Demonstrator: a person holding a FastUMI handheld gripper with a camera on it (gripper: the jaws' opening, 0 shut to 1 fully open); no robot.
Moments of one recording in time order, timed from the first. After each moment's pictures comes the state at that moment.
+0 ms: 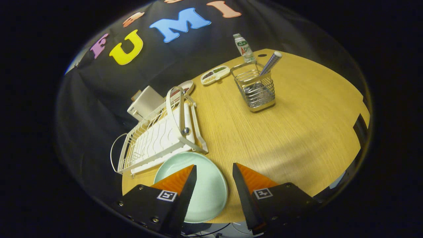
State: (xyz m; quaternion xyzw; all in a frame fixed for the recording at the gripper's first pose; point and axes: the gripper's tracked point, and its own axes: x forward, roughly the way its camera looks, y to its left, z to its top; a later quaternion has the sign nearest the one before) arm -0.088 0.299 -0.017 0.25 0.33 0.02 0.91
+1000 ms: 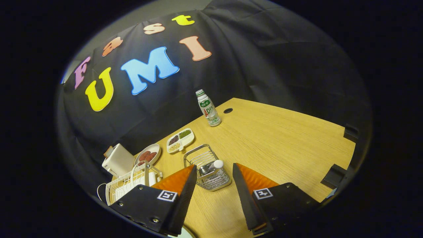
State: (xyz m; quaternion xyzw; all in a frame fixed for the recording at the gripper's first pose) arm 0.000 0.153 0.038 0.24 0.17 -0.14 0.94
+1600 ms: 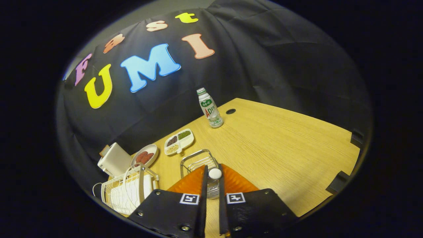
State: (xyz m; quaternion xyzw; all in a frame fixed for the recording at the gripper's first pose) arm 0.029 0.158 0.041 0.22 0.17 -0.12 0.95
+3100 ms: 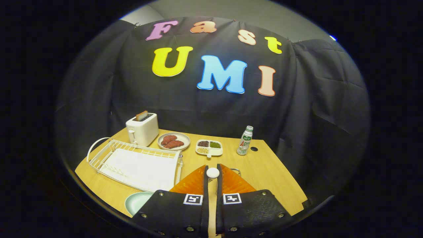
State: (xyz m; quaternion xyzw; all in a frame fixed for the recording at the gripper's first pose) arm -0.066 0.294 0.177 -0.08 0.15 0.01 0.99
